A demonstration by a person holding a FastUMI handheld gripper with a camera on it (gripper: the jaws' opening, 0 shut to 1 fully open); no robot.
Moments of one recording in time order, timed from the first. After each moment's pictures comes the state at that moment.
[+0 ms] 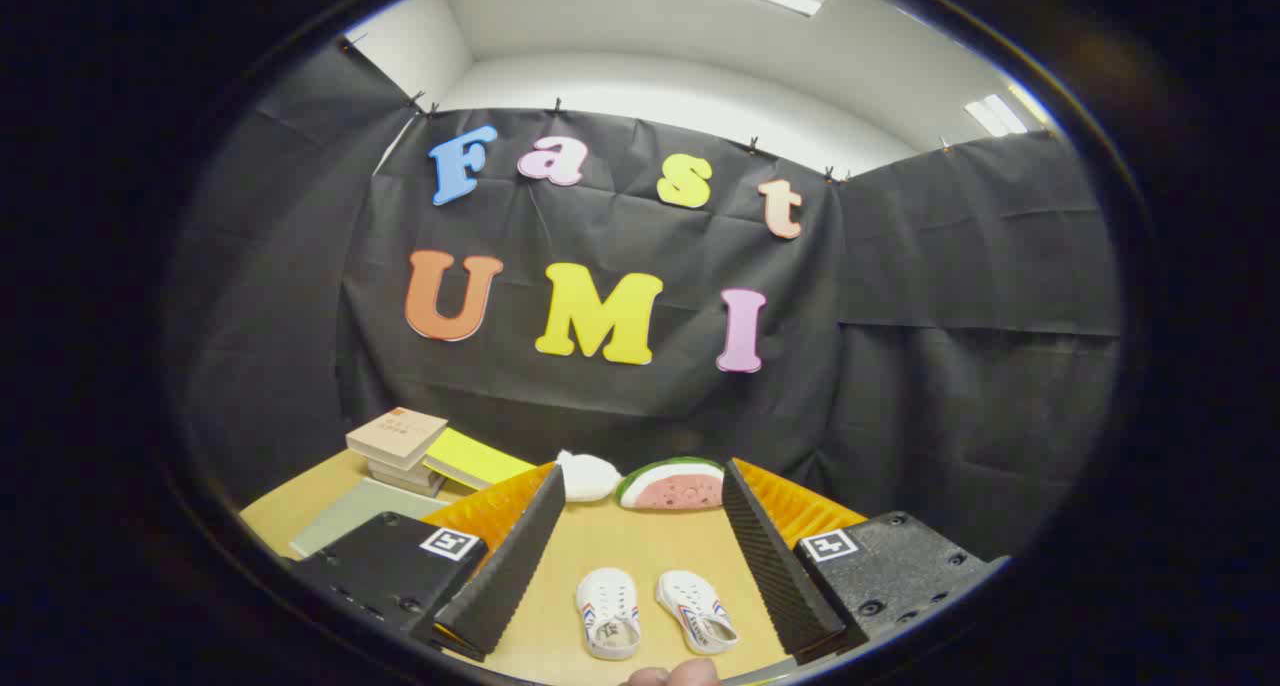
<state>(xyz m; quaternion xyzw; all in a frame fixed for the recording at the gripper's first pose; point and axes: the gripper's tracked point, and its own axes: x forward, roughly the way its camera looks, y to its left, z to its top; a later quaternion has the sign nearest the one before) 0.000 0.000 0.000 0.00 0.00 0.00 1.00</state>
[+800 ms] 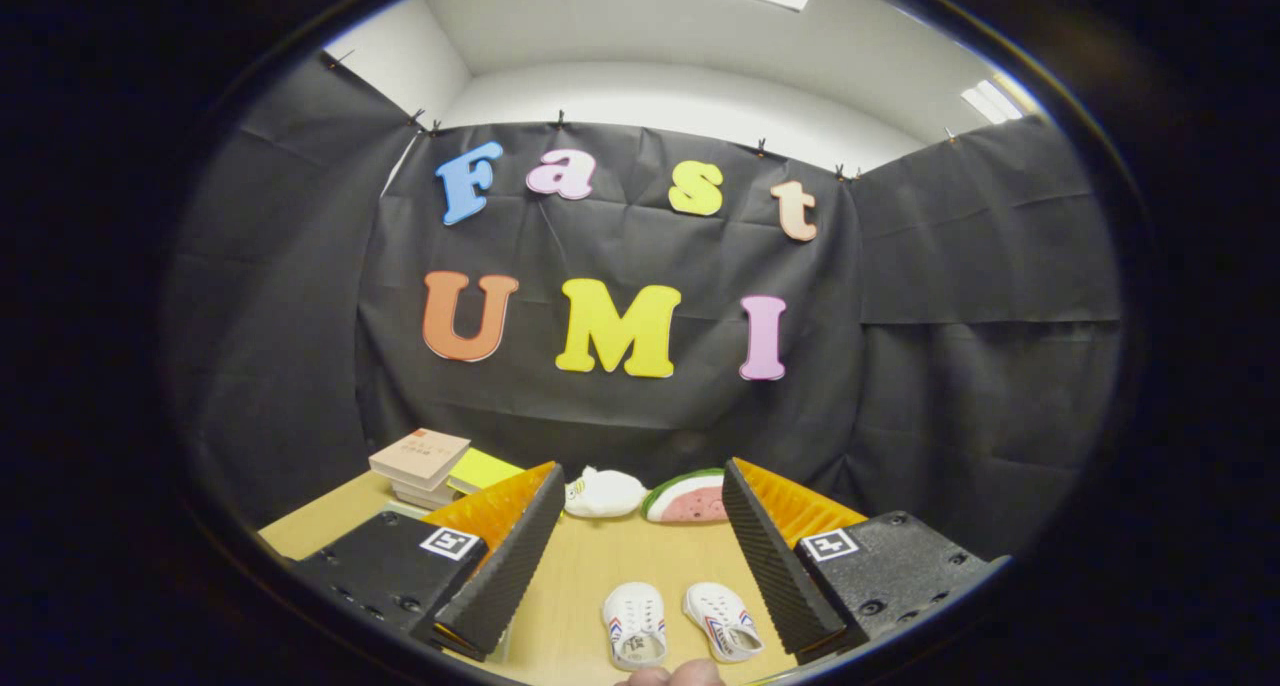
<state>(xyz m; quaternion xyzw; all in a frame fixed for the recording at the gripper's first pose) 0.014 0.005 0.024 0.01 -0.03 0.04 1.00</state>
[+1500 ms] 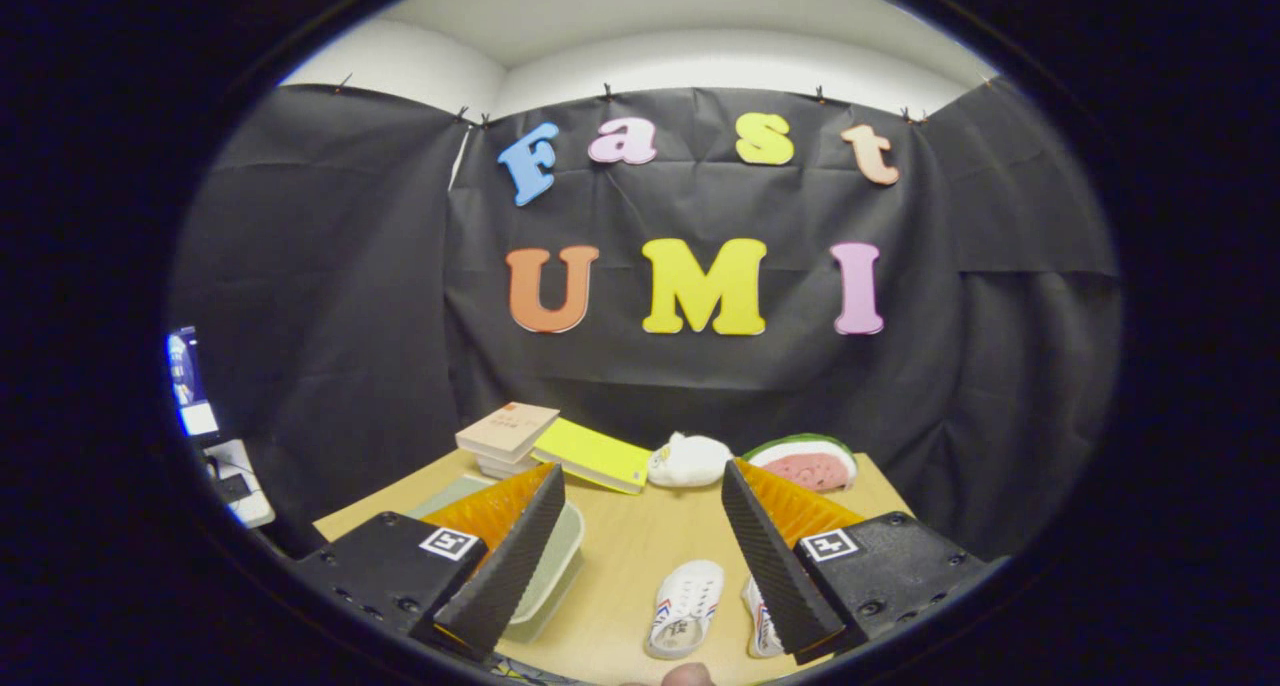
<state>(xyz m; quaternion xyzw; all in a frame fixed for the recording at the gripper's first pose) 0.036 0.024 -0.022 0.04 0.06 0.23 0.97</state>
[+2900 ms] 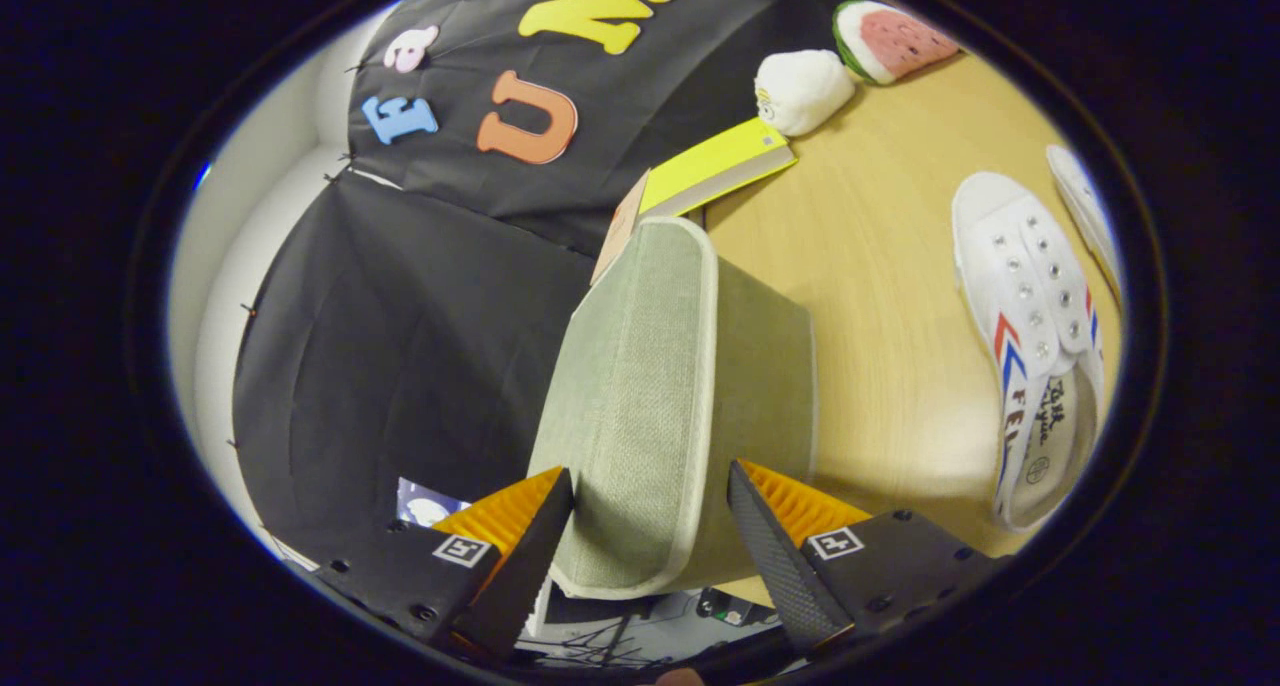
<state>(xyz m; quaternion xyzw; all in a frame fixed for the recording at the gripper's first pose) 0.039 0.172 -0.215 0.36 0.44 0.46 0.68</state>
